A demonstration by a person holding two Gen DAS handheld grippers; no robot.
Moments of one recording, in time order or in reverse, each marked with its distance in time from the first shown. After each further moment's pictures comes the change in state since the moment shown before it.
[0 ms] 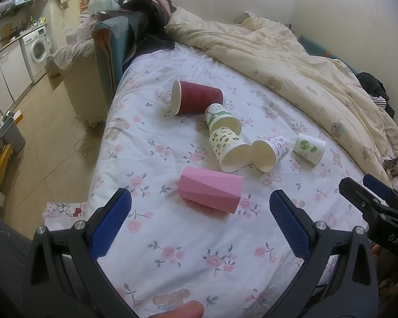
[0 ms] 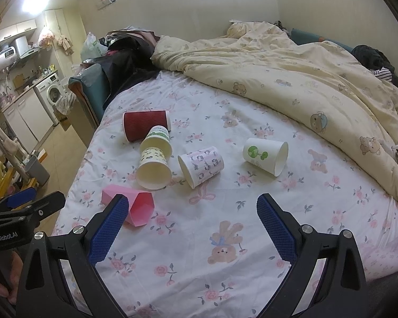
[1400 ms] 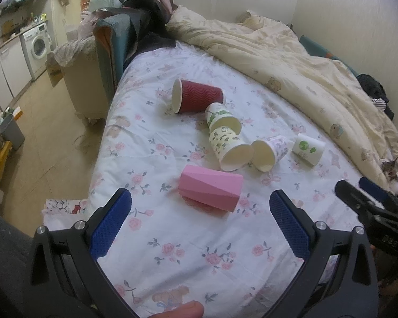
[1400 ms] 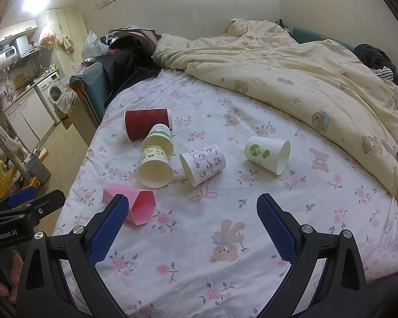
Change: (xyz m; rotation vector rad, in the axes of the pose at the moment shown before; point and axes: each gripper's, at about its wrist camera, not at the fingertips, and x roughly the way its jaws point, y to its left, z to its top) left arm -0.009 0.007 0.005 -0.012 0.008 -0.005; right arm 0.004 0.001 -0.003 0.001 0.011 0.005
